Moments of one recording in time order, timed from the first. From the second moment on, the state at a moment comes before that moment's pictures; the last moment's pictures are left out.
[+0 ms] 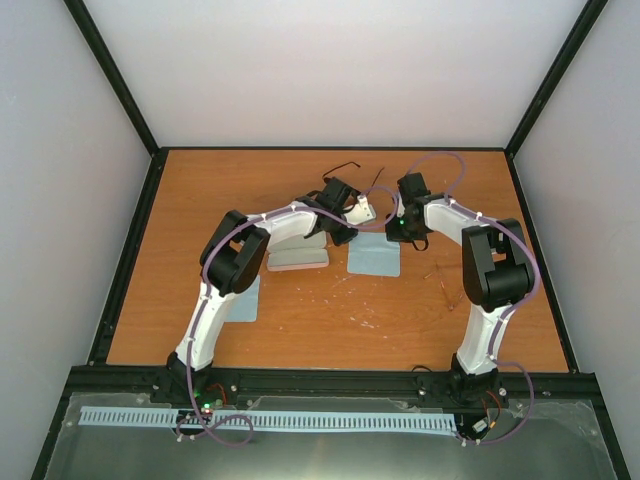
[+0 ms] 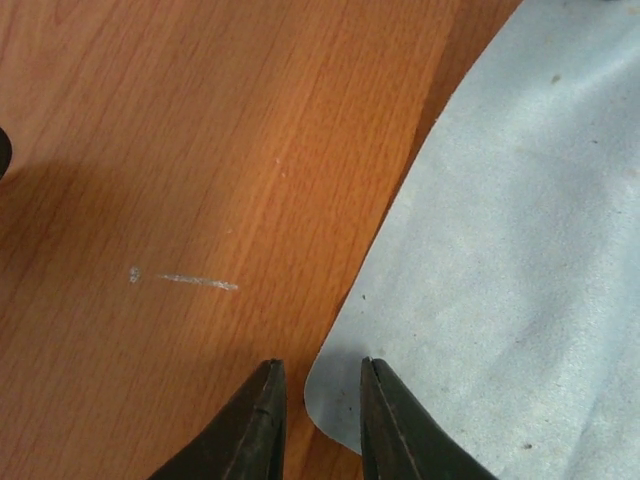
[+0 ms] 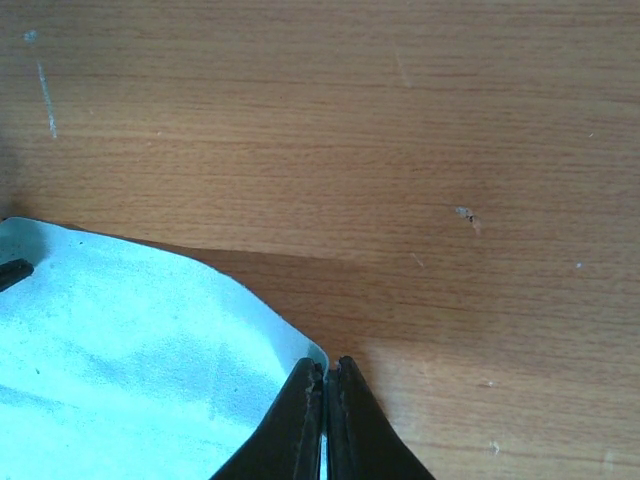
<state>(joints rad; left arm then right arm) -0.66 2.31 1.72 -0.38 0.19 0.53 0.25 1.91 1.26 -0.56 -0.12 0.23</state>
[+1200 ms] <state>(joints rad) -0.66 2.24 1.68 -0.42 0.20 0.49 0.25 1.86 1.22 -0.52 -0.14 0.25</state>
